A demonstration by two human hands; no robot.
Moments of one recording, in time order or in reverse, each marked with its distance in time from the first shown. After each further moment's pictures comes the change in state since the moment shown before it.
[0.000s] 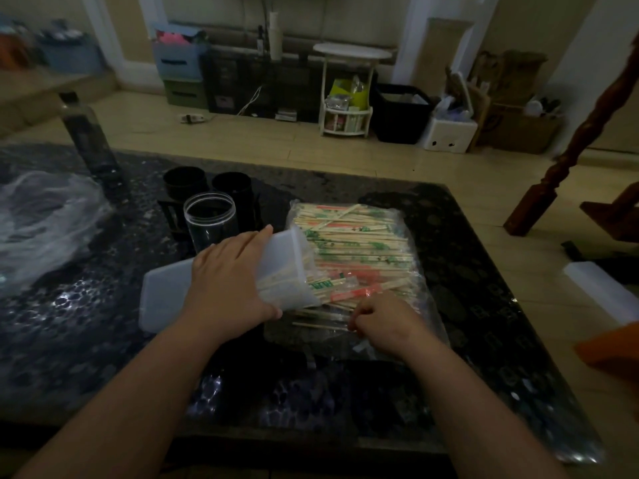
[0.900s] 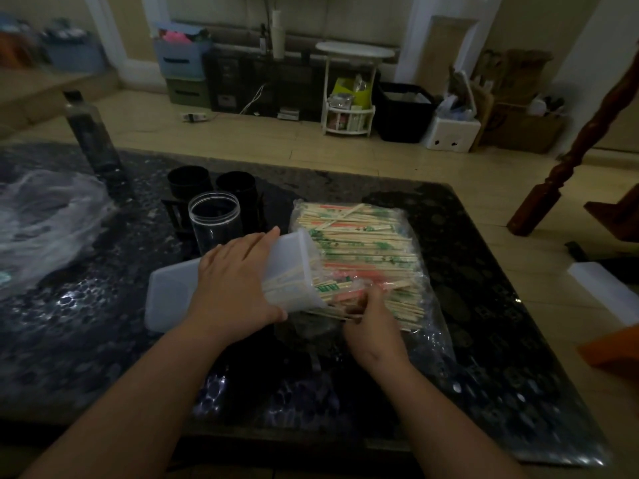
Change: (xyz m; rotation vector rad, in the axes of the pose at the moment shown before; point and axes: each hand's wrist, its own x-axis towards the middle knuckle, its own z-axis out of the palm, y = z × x) left_hand -0.001 -0.001 0.000 -0.004 -0.010 0.014; right_hand 0.000 -0.004 0.050 0.285 0.301 0.036
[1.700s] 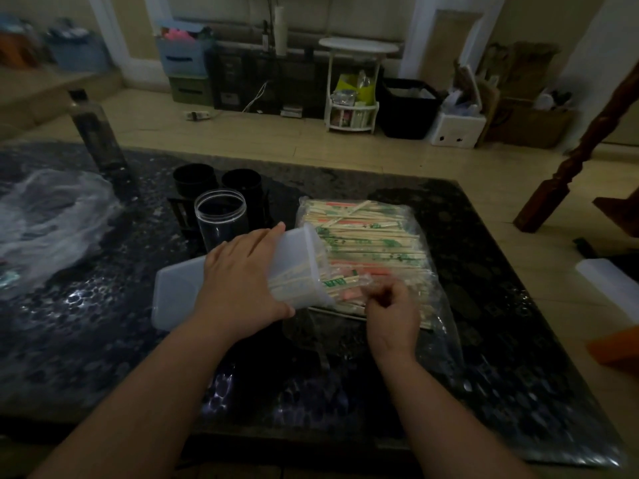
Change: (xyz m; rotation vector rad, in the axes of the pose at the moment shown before) left_hand 0.002 -0.004 0.001 -0.008 0.005 0.003; right_hand 0.010 -0.003 0.011 0.444 0.369 0.050
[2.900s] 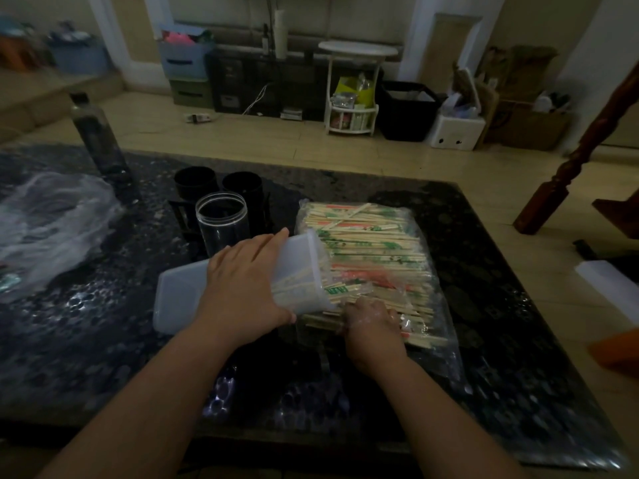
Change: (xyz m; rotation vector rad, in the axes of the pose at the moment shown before) left_hand -0.002 0.001 -0.001 0.002 -0.020 0.018; right_hand 0.003 0.014 0.004 -1.097 -0.556 -0.438
